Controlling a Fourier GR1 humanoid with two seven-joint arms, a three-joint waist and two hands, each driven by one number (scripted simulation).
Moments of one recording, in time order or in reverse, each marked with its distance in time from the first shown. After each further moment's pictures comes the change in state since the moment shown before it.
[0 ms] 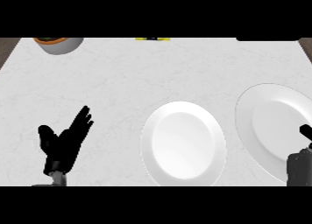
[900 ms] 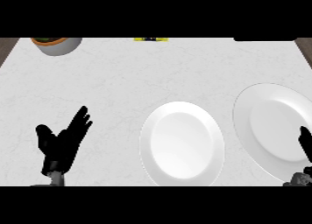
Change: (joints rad) left arm 0.002 0.001 0.013 -0.004 0.000 -0.001 0.013; right arm 0.305 0.026 0.347 -0.303 -0.288 -0.384 -0.027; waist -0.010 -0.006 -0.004
